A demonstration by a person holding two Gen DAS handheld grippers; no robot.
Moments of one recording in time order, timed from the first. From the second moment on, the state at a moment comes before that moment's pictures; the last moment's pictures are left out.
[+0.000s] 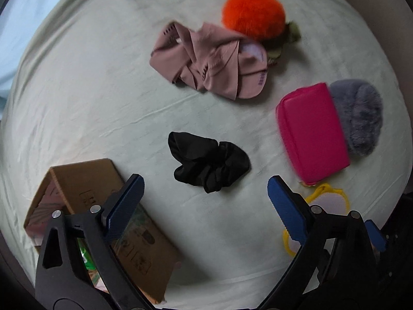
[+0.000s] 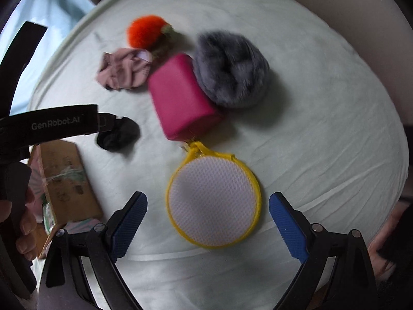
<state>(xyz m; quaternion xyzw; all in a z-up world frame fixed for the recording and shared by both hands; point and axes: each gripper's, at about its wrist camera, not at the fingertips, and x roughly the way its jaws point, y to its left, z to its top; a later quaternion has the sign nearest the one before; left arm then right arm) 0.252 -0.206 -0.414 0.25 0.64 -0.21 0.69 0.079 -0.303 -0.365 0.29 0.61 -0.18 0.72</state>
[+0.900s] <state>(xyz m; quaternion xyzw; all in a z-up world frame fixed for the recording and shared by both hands) 0.261 -0.202 -0.483 0.26 0.67 -0.26 0.64 0.082 -0.288 -0.409 0.28 0.63 -0.23 0.69</state>
